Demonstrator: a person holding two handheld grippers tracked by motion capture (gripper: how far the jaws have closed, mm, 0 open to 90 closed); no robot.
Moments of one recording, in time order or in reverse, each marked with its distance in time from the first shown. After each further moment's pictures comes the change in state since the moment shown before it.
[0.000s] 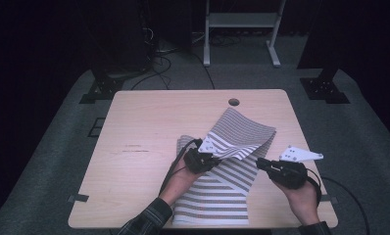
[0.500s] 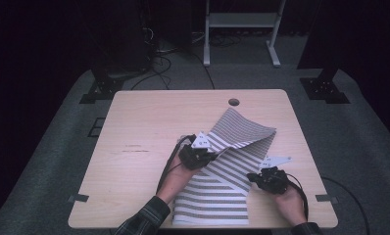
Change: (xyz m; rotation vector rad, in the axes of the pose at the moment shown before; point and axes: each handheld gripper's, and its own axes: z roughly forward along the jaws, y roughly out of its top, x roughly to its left) left arm 0.009 0.001 -0.015 -0.051 0.033 -0.033; right arm -0.001 -0.034 0.059 0.253 0.016 -0.014
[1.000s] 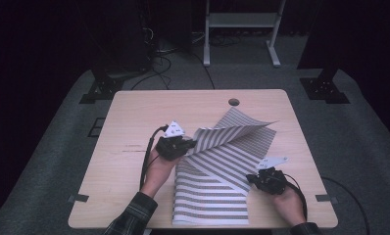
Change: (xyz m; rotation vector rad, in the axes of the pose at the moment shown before) left arm 0.045 -0.017 -0.053 -0.103 0.127 -0.128; right arm 0.002 0.001 0.004 0.032 -0.016 -0.025
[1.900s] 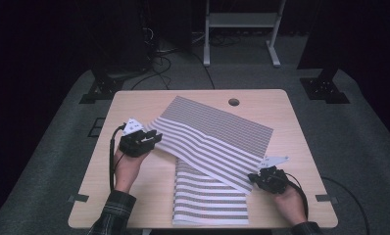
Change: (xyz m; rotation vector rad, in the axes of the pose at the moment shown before) left arm 0.058 -0.033 -0.068 -0.068 0.229 -0.131; right arm -0.005 -0.001 -0.002 0.009 -0.014 0.004
